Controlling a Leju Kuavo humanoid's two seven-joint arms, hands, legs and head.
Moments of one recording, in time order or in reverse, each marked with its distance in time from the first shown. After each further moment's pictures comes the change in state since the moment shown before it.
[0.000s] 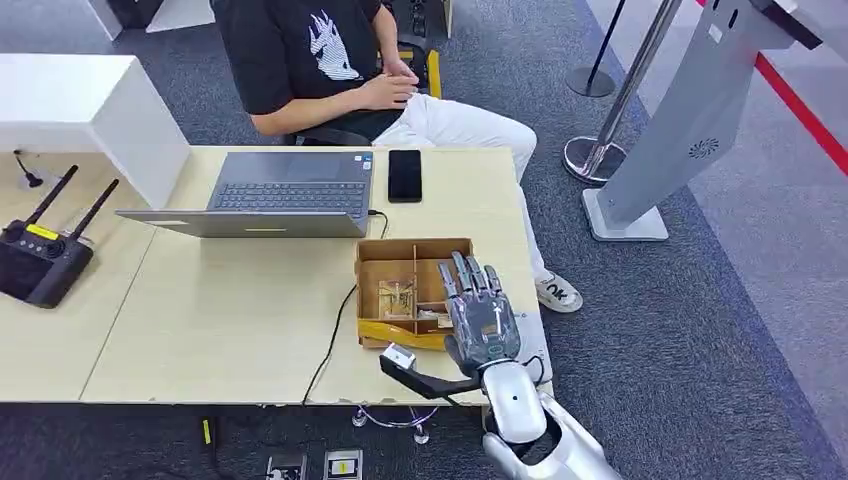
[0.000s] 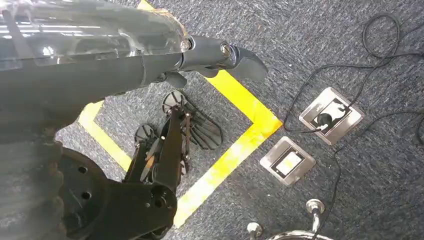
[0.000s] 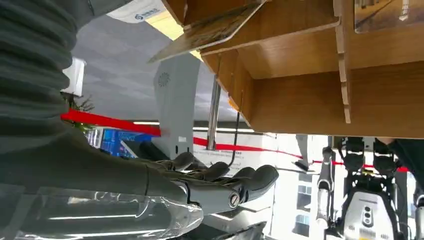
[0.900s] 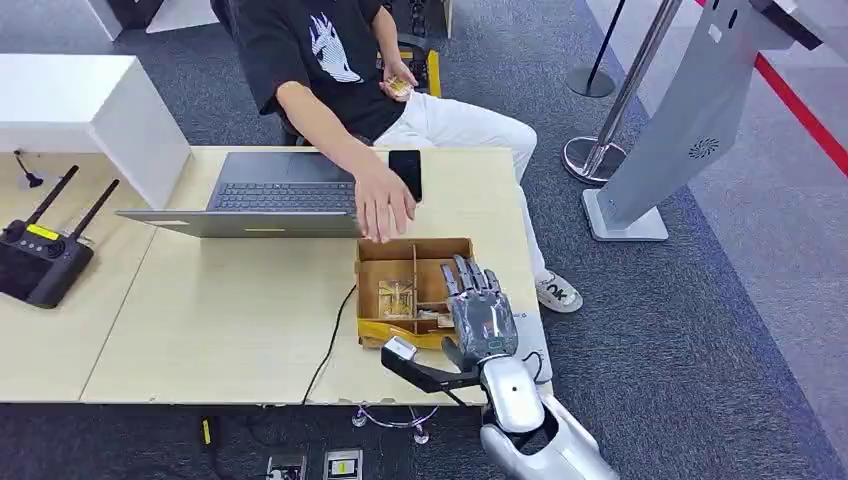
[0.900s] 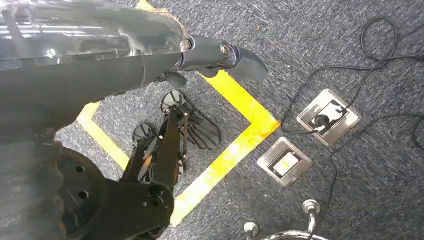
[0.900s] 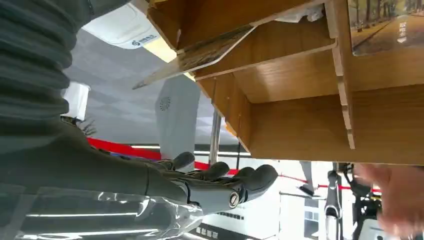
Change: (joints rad) left arm 0.000 -0.001 0.029 0.000 -0.014 0.000 0.000; right arm -0.015 0.027 -0.024 0.058 -0.084 0.005 -0.011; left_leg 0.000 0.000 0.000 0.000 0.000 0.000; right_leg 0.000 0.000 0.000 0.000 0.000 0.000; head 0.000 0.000
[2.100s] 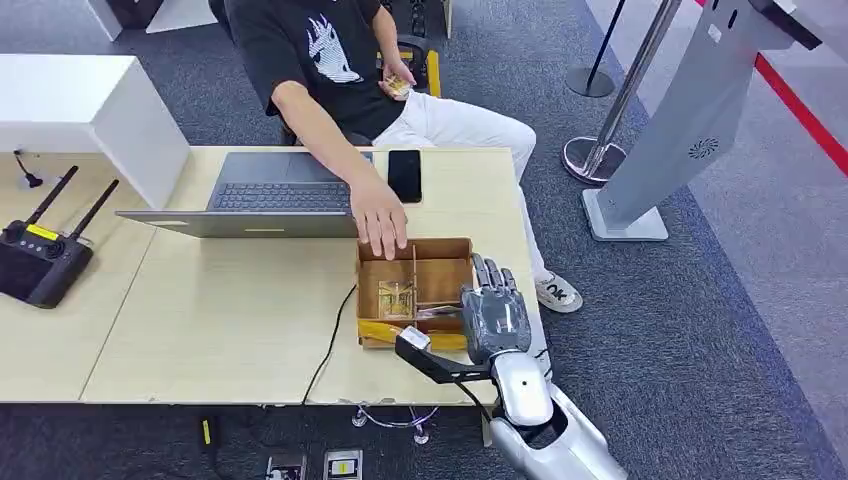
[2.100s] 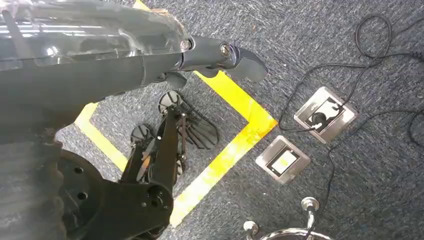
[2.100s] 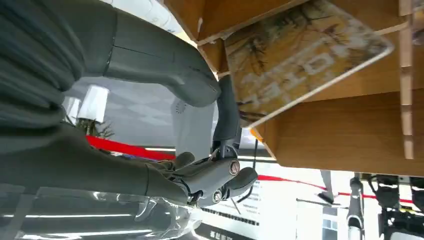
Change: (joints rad) left arm 0.002 -0.002 0.038 0.000 -0.057 -0.021 0.000; right arm 0.000 -0.018 -0.031 -0.005 -0.010 0.020 0.024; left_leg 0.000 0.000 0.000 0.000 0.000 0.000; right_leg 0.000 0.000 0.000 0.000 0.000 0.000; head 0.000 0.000
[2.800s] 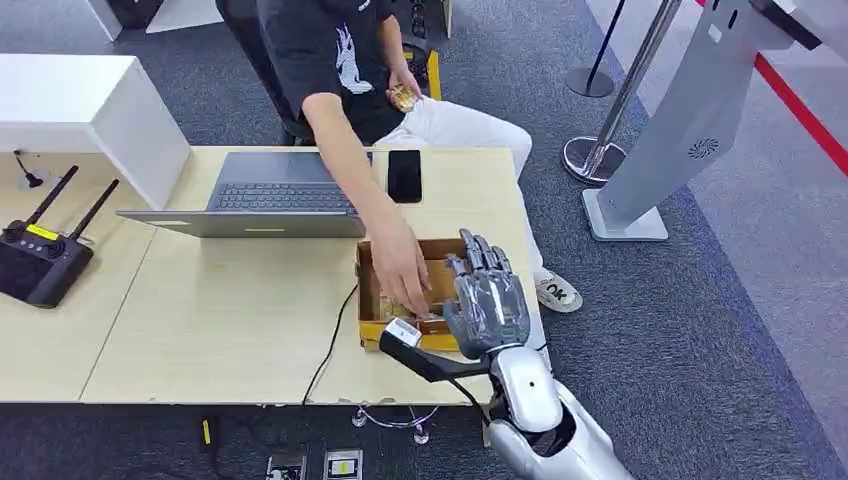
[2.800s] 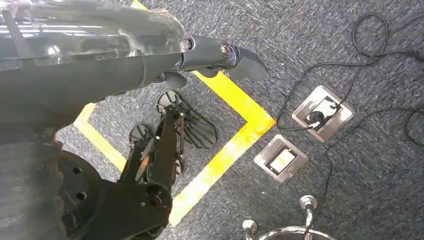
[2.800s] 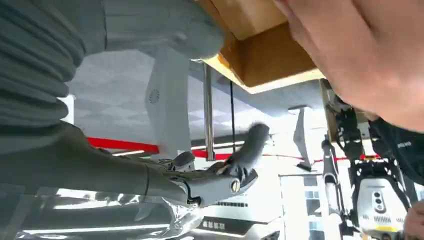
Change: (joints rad) left arm 0.001 0.000 0.024 0.000 -0.027 -0.010 0.000; right arm 0.020 -0.009 0.006 -0.225 -0.023 0.020 -0.022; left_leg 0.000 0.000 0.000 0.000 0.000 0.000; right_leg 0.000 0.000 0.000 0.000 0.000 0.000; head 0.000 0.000
